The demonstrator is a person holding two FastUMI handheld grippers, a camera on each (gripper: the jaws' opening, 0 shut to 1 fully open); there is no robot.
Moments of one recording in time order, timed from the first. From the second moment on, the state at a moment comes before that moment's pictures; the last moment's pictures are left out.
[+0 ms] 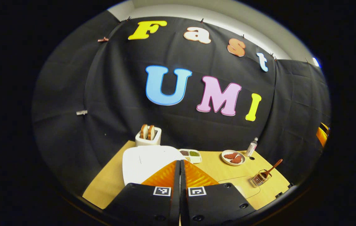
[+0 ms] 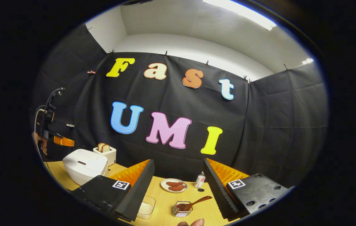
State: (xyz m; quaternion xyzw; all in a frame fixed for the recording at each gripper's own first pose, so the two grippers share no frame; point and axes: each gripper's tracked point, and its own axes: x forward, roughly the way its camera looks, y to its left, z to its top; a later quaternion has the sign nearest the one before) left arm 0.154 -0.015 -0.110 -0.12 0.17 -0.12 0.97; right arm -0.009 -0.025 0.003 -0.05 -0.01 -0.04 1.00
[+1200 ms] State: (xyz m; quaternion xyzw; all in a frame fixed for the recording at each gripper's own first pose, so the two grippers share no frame) left arm 0.193 -0.027 -0.230 -0.13 0.35 -0.10 0.92; right arm -0.022 -0.060 -0.011 -0.07 0.01 -0.06 1.00
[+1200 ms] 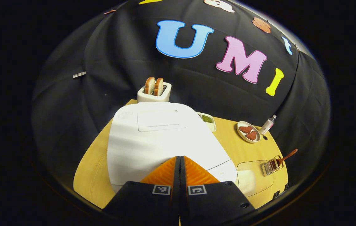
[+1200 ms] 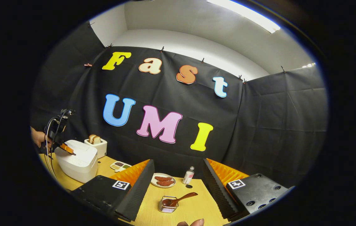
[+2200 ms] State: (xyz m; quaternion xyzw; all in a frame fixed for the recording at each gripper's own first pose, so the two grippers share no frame) left arm 0.221 0.017 -0.084 -0.15 0.12 -0.04 0.98; right arm -0.038 -0.066 -0.026 -0.04 0.04 -0.05 1.00
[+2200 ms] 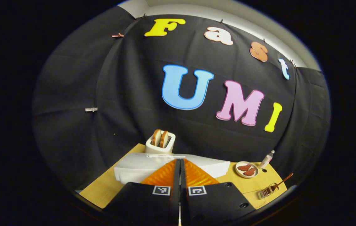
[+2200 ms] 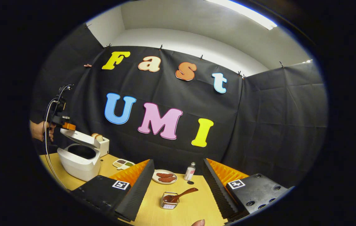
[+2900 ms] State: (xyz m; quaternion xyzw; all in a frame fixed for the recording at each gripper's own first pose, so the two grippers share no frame) left arm 0.124 -0.004 -0.032 -0.07 0.04 -0.02 1.00; right arm -0.024 -0.072 -0.113 0.02 0.13 0.00 0.99
